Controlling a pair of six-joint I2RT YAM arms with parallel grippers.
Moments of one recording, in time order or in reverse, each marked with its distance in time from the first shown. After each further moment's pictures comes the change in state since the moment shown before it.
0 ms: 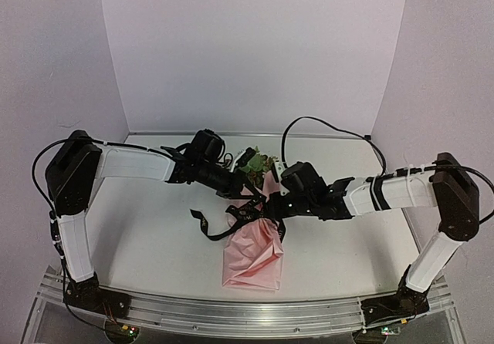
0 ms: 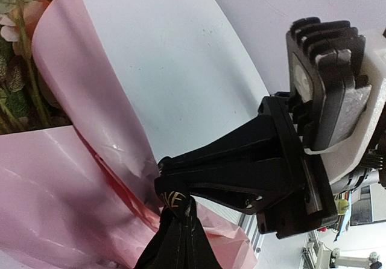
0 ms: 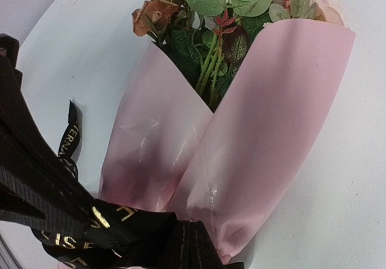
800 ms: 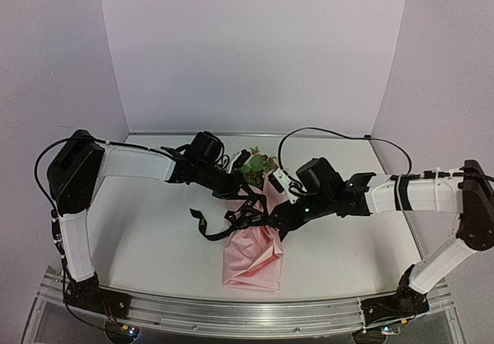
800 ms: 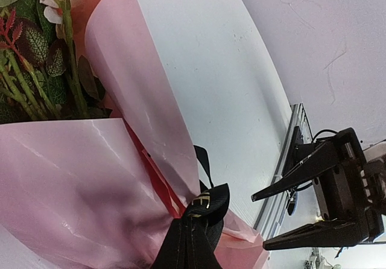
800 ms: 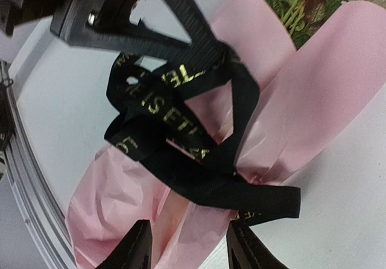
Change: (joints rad) left arm 0.016 0.018 0.000 -0.033 -0.081 -0.025; right arm -0.022 -0.162 -0.038 -0.211 -0.319 -0.220
